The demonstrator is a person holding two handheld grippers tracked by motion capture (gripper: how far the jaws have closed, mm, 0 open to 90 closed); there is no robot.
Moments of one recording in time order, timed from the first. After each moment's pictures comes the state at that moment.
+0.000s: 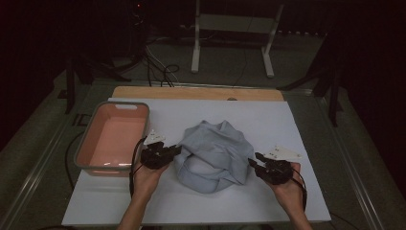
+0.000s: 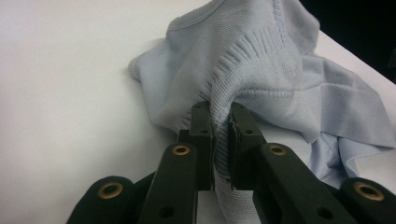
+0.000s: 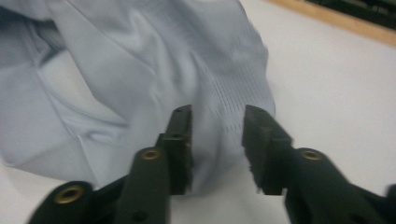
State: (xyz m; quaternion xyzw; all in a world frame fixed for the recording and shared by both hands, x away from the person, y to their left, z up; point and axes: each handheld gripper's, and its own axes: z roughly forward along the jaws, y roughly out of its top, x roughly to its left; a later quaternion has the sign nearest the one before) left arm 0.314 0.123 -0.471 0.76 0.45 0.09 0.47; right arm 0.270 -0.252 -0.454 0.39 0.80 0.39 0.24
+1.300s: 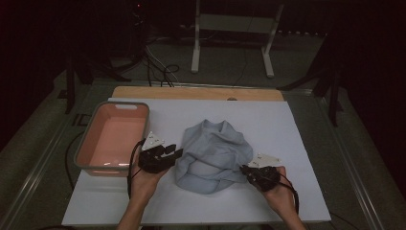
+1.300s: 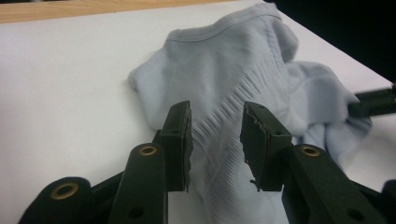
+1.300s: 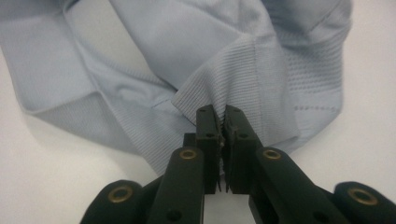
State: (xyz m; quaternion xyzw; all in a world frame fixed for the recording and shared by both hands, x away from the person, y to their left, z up) left arm 0.291 0.119 -0.453 0.76 0.43 0.12 0.47; right arm 0.269 -0.229 -0.481 0.34 0.85 0.34 0.20
